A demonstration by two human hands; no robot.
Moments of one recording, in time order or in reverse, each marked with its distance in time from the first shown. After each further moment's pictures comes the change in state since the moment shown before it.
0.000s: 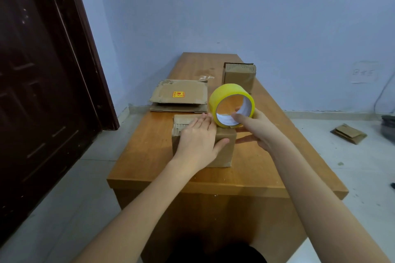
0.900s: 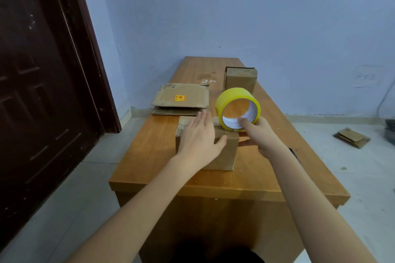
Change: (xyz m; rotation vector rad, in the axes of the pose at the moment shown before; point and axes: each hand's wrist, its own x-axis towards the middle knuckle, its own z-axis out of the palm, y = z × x) left_hand 0.010 0.002 -0.016 -0.183 -0.041 -0.110; right_hand 0.000 0.010 0.000 -0.006 0.073 -0.081
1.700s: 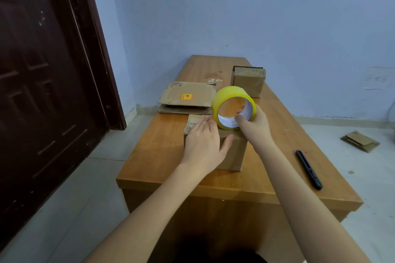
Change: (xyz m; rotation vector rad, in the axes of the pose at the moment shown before) left_hand -0.016 -0.003 0.009 0.012 0.034 -0.073; right_hand 0.015 0.000 0.033 -0.200 0.214 -0.232
